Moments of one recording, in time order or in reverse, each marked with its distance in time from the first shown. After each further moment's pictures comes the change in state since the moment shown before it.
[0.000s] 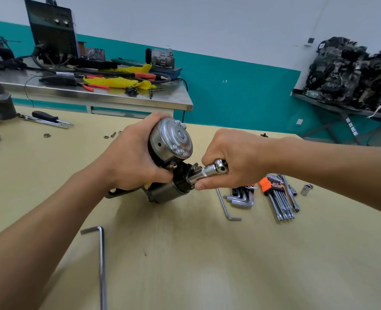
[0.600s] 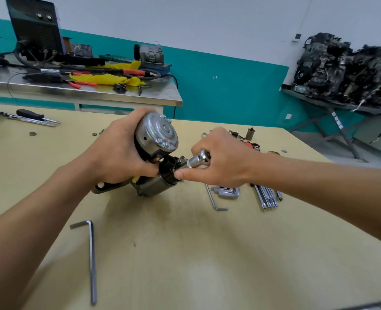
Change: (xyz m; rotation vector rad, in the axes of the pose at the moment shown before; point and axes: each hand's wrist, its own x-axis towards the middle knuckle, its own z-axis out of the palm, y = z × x) left_hand 0.000 0.004 -0.003 0.050 -0.030 -0.028; right_hand -0.014 -0.017 0.019 0.196 0.224 0.269
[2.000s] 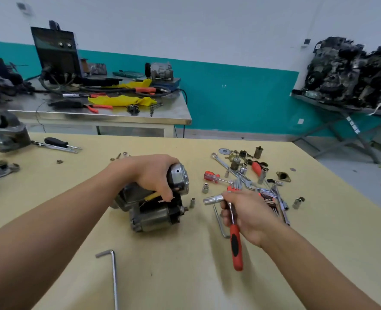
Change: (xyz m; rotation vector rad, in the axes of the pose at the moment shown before) left_hand 0.073 -0.010 -0.005 0.252 -0.758 -0.345; right_hand -0.028 0.004 0.038 1.300 0.424 1.065
